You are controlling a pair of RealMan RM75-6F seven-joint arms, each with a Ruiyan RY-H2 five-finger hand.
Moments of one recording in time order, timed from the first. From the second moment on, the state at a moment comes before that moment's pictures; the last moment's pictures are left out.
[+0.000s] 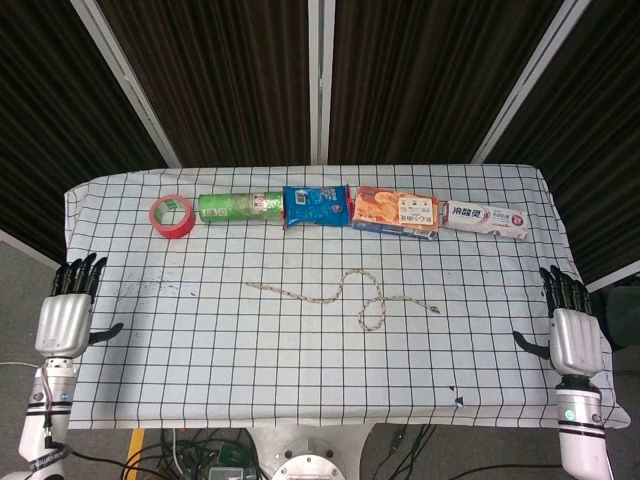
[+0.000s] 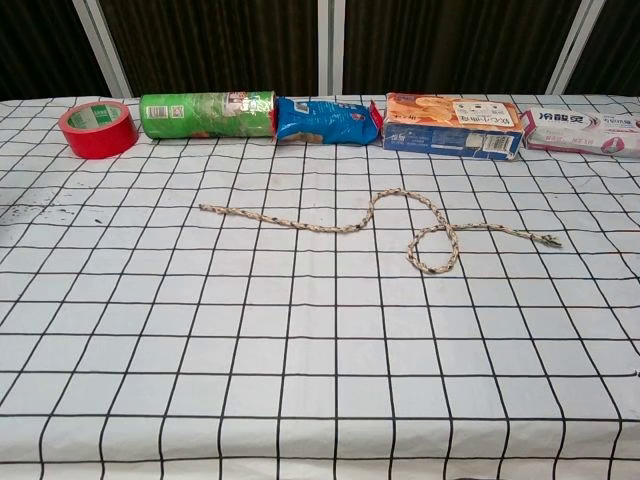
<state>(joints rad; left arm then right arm) -0.23 -1.31 -0.12 -1.59 1.30 1.42 0.25 0.14 -1.28 0.17 -1.64 -1.29 1.44 -0.13</state>
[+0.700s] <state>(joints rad) -0.39 -1.32 -0.15 -1.67 1.35 1.21 0.27 0.13 -1.25 0.19 -1.67 -1.26 1.45 -0.14</state>
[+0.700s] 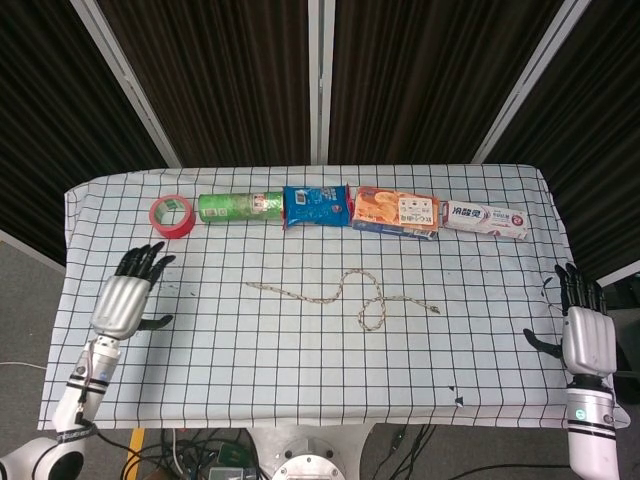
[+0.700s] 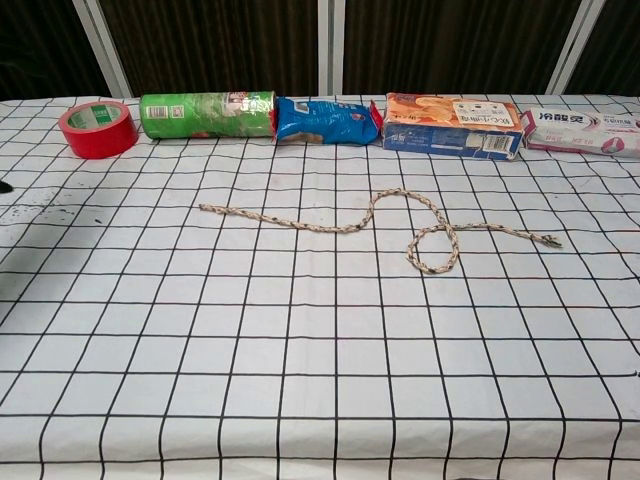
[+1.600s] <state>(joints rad) -0.76 -1.75 -0.23 -1.31 1.17 0.96 0.49 0.14 -1.22 0.20 -1.66 -1.21 1.42 -0.15</state>
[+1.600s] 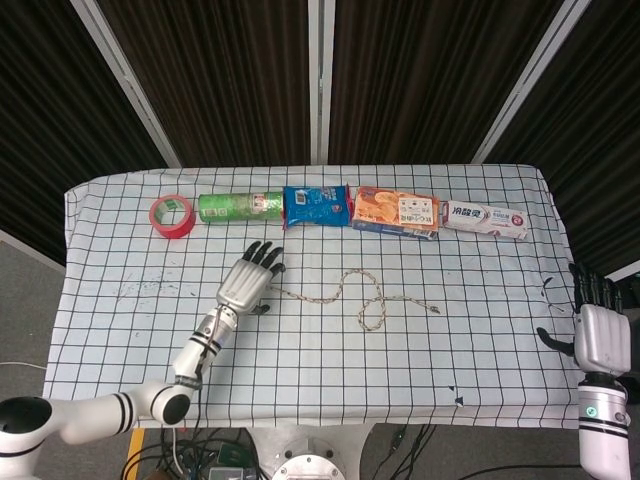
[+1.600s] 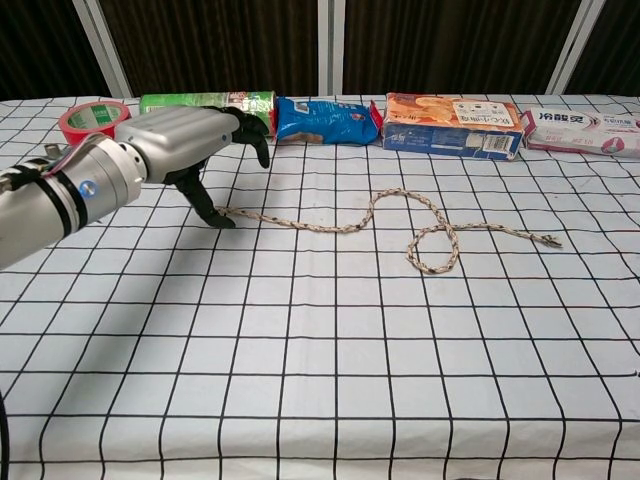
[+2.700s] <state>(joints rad) -0.81 -1.86 -0.21 -1.07 1.12 0.90 0.41 0.14 -1.25 0.20 -1.61 -1.18 1.39 -0.12</state>
